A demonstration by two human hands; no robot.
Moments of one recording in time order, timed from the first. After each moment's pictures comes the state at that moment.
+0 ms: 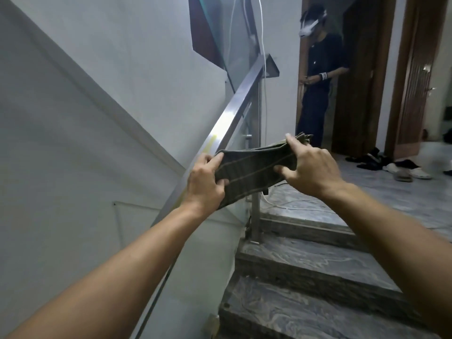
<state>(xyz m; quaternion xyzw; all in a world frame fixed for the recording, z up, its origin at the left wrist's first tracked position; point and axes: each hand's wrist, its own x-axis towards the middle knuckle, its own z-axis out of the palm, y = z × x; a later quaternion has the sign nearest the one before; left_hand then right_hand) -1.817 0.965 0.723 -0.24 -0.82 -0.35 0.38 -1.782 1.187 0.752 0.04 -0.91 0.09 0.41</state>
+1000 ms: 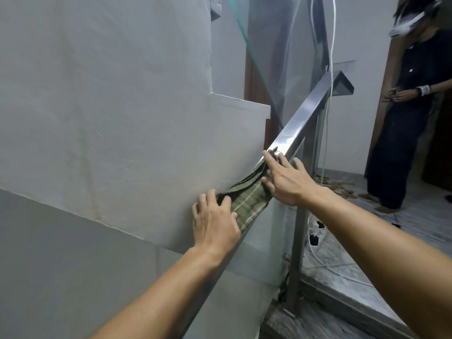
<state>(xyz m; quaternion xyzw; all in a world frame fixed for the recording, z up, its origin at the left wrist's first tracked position) -2.010 1.013 0.816 0.03 -0.92 -0.14 0.37 -2.108 1.183 0.892 0.23 -0.94 0.03 0.23</state>
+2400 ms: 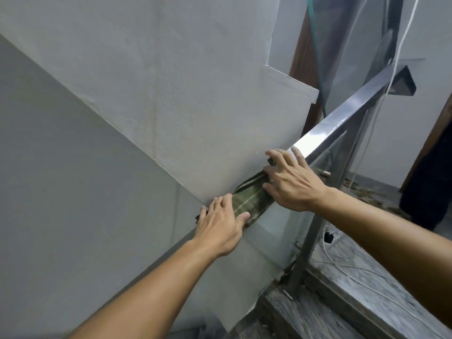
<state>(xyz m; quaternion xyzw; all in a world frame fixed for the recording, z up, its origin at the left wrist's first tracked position) -1.950 0.986 0.759 0.06 -0.94 -0.26 0.19 -2.058 1.142 0.861 0.41 -0.85 -0.16 0.29</state>
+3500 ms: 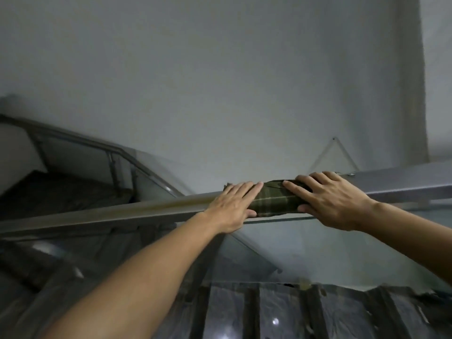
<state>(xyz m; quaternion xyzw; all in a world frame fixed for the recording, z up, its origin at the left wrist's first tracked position) -1.666 0.848 0.551 0.23 -0.95 -0.15 0.13 -1.858 0.970 0.683 0.71 -0.62 -0.29 0.15</state>
